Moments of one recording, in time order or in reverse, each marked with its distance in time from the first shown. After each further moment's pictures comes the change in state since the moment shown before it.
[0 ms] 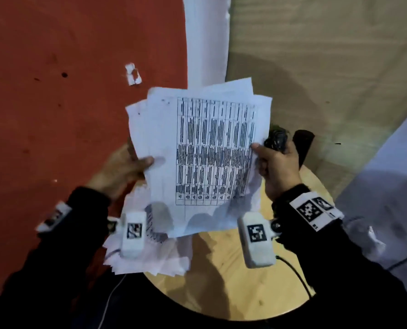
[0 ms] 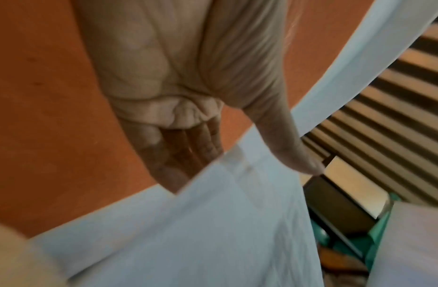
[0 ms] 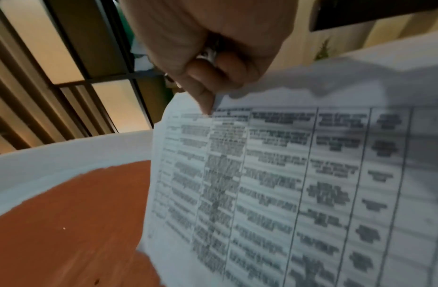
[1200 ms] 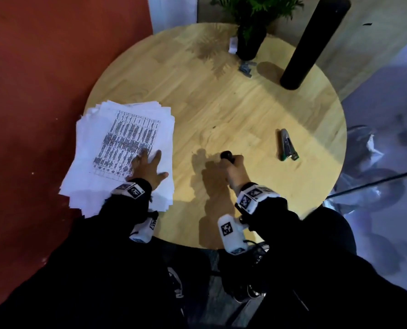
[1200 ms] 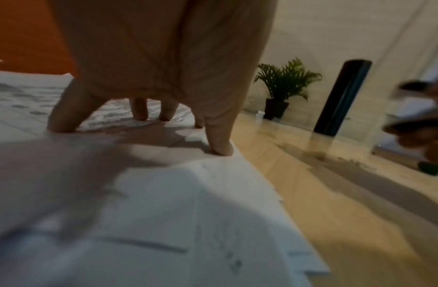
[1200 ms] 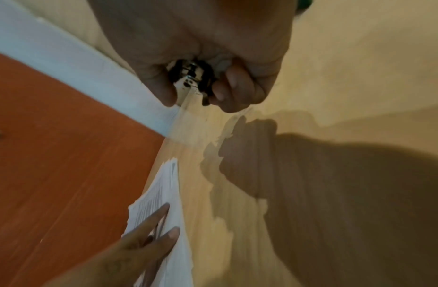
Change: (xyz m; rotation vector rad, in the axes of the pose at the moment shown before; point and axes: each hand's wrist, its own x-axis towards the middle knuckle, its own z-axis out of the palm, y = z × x) left_hand 0.008 -0.317 0.038 1.213 -0.378 -0.655; right_hand -0.012 0.244 -0.100 -0.666 -0.002 0.685
